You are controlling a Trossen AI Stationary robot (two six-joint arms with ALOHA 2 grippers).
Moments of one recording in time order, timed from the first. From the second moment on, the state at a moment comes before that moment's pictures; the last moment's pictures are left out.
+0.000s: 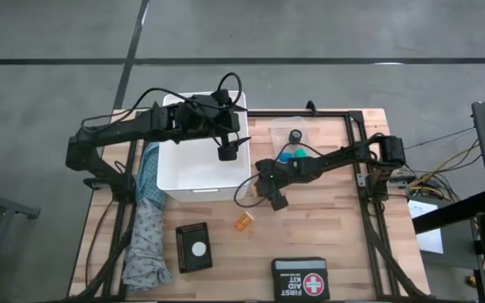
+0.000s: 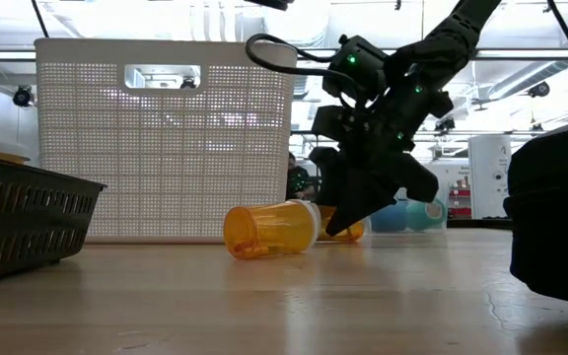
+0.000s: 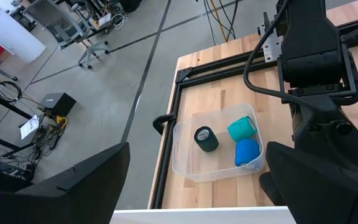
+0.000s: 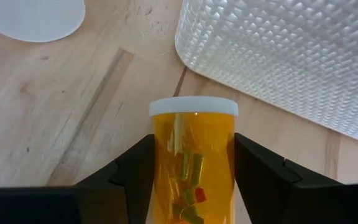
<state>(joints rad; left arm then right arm) 0.15 1.54 1.66 -0.60 -0.24 0.42 -0.07 1.82 0.92 -0.02 -0.09 -0.45</state>
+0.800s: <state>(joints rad) 0.15 1.54 1.66 -0.60 -0.24 0.42 -0.01 1.43 0.68 0.22 -0.15 -0.19</state>
